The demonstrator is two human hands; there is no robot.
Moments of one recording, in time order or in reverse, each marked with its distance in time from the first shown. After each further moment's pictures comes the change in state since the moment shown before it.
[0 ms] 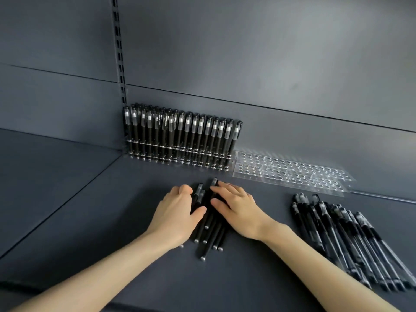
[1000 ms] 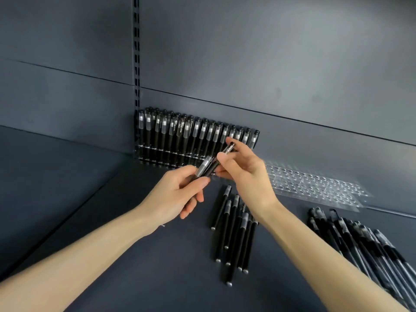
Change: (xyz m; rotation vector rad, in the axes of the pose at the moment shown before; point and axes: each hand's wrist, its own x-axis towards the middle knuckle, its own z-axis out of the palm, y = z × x) left_hand 0.029 -0.032 -0.044 -0.813 -0.078 0.186; right_hand 0.036 -0.064 -0.038 1.017 0.412 -0.123
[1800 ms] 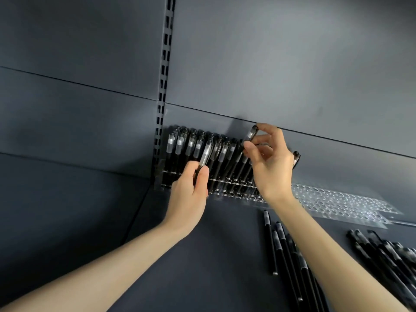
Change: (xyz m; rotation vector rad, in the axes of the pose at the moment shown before) left_hand 0.073 -0.049 -0.066 -0.009 0.261 0.210; right_hand 0.095 0.017 0.055 -0.503 0.438 -0.350
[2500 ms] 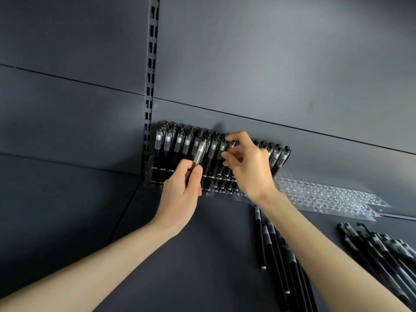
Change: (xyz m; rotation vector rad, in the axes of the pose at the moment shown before) left_hand -0.001 -0.003 0.005 -0.027 -0.017 -0.042; right_hand -0.005 0.009 0.002 -0.221 -0.311 0.022
